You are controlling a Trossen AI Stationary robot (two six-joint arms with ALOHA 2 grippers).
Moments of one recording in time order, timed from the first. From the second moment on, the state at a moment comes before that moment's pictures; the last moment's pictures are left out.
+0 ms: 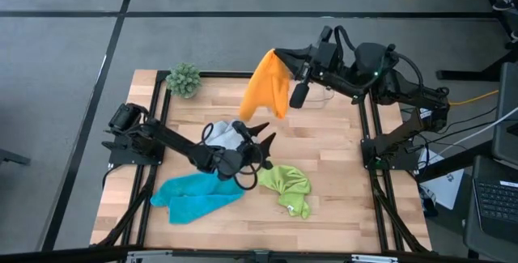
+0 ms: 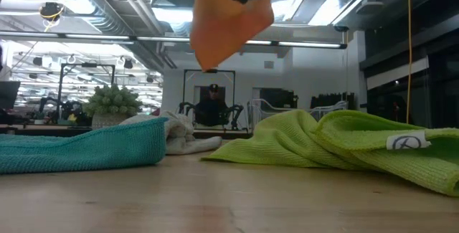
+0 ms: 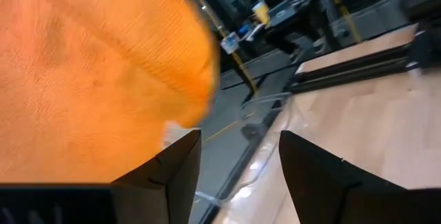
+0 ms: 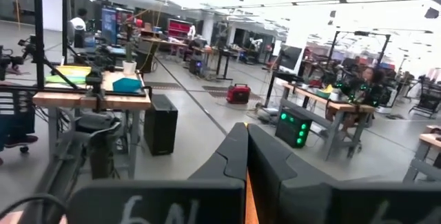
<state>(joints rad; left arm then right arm) -0.32 1.75 1.10 0.63 -1.17 0.62 0.04 1.52 1.97 -0.30 0.42 -0.21</state>
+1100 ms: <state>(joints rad) -0.29 1.75 1.10 0.75 -1.18 0.76 0.04 1.52 1.97 -0.30 0.42 -0.19</state>
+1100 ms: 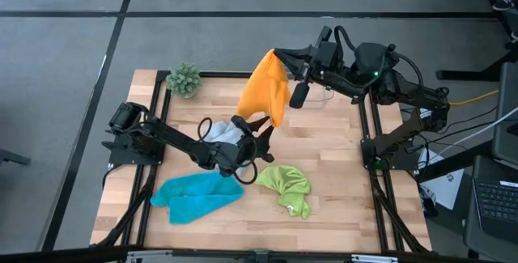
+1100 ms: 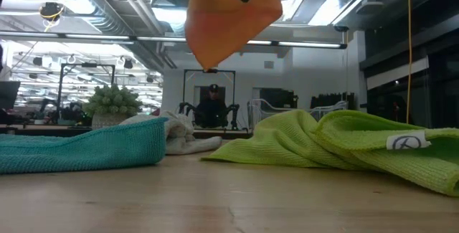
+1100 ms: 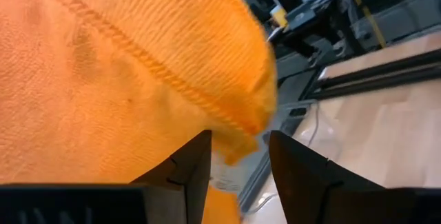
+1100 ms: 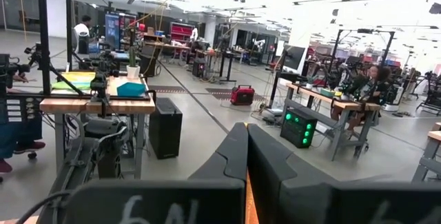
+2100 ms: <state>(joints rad) -0.27 1.75 1.10 0.77 -1.14 0.79 0.04 1.52 1.97 -0.32 0.41 -0.18</state>
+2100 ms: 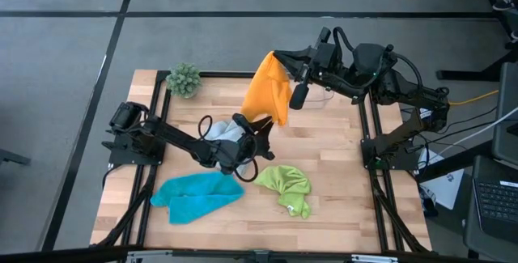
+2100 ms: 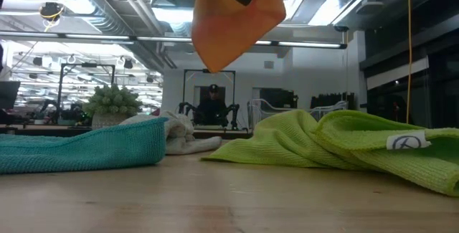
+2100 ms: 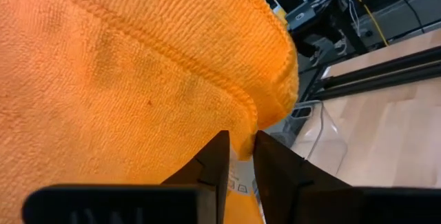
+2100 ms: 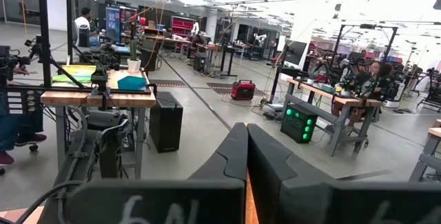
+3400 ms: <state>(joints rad) -0.34 1.74 1.10 0.96 -1.48 1.05 0.04 1.52 1.96 -1.58 0.68 0.28</state>
